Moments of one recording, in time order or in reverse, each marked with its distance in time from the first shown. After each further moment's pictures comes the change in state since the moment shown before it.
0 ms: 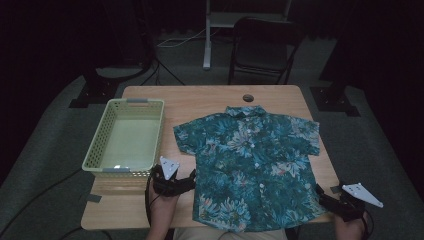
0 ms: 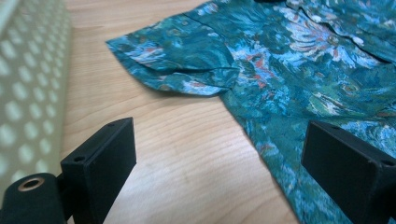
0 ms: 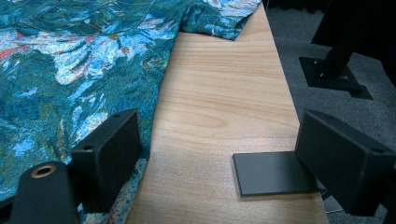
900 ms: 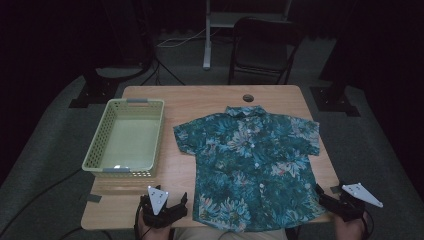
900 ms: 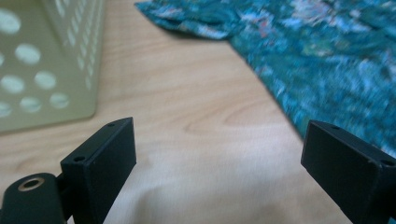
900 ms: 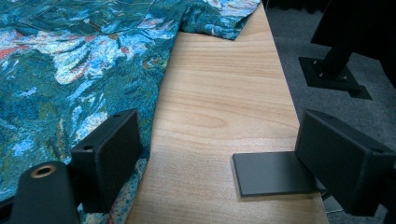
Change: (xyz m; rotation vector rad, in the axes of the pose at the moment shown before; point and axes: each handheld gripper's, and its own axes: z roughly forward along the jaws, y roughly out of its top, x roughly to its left) left arm -0.010 -0.061 -0.053 -0.018 0.080 -0.041; right arm 0.000 0.000 0.000 0.000 -0.002 -0.002
